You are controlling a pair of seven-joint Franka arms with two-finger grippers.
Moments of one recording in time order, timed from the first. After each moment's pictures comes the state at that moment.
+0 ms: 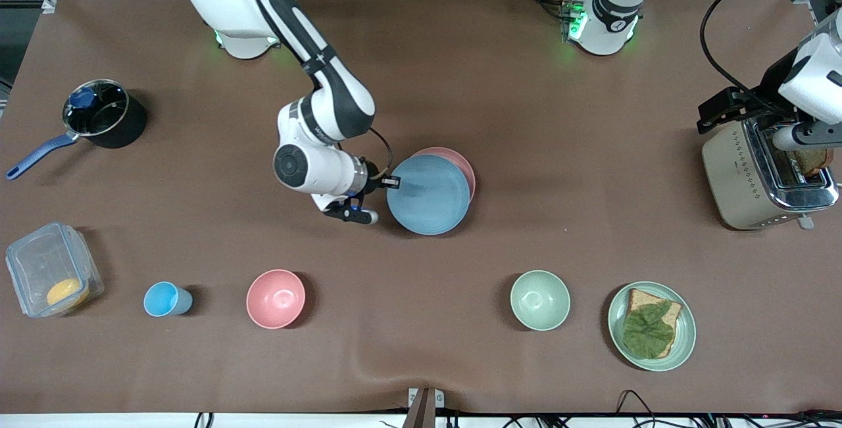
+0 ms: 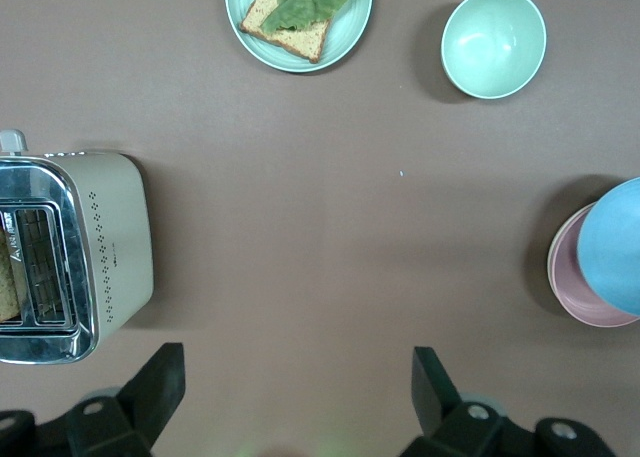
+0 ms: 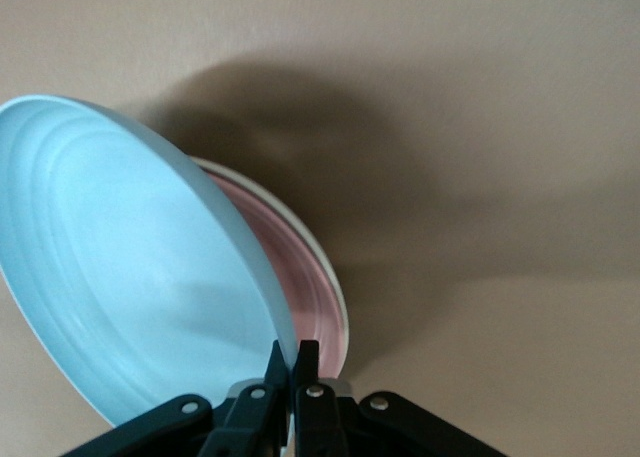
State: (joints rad) left arm -0.04 0.05 -0.07 -1.49 0.00 1.49 -0.16; right arm 0.61 0.58 -0.01 -1.73 0.61 2.23 0.46
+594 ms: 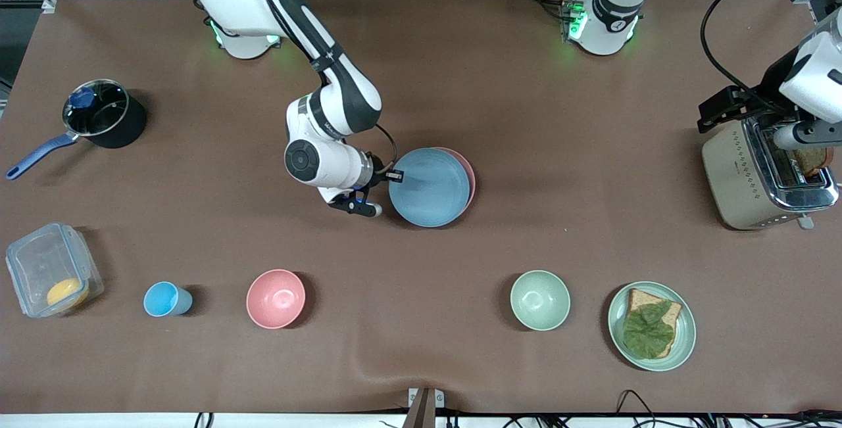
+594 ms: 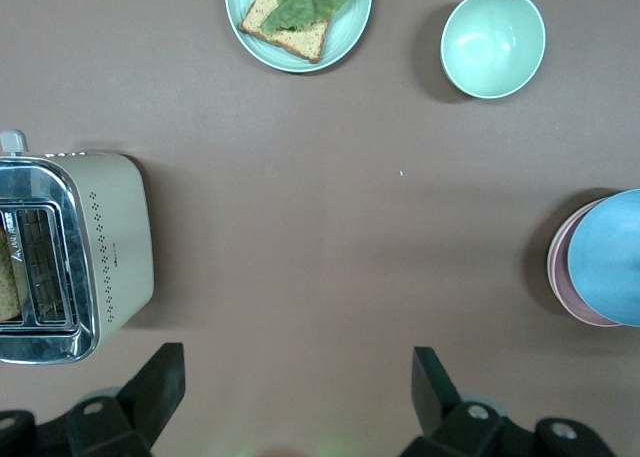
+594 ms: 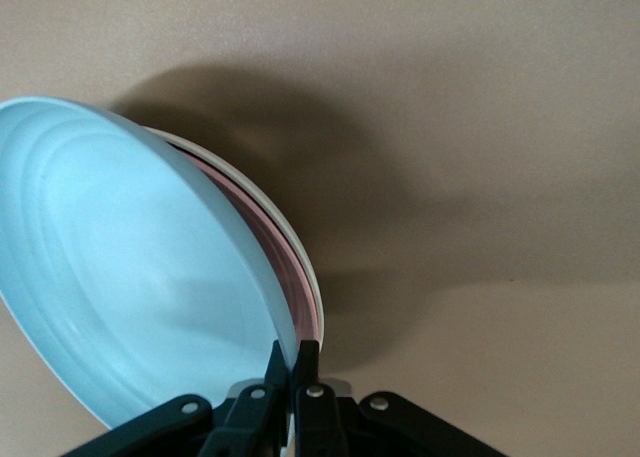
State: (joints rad) left arm -0.04 0.05 -0.07 -1.49 0.00 1.49 -0.16; right arm 0.62 0.58 -0.01 -1.77 0.61 2.23 0.47
